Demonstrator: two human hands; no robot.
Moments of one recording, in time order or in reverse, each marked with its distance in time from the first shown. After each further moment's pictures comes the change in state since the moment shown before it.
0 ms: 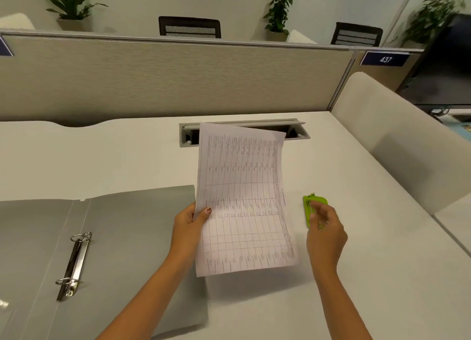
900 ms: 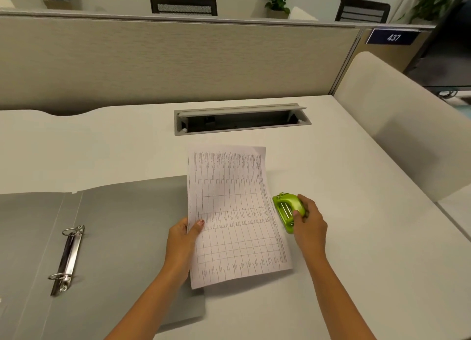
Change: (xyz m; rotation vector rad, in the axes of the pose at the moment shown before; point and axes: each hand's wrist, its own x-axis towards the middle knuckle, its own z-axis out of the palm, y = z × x) left_hand -0.004 -0.041 -0.006 0.026 0.041 -0.166; right_hand 0.004 0.025 0.021 -0.113 -0.298 0.149
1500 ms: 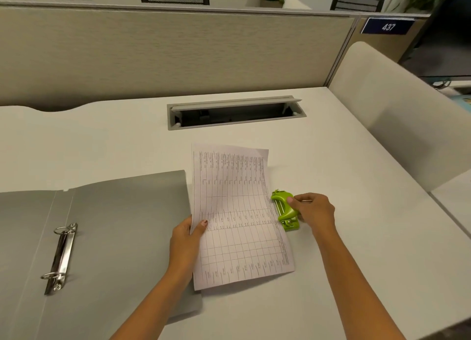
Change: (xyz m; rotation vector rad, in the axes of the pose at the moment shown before) left_hand -0.009 -0.009 0.012 0.099 0.004 0.037; right_hand 0.036 -0.002 -0.019 -0.049 -0.095 0.239
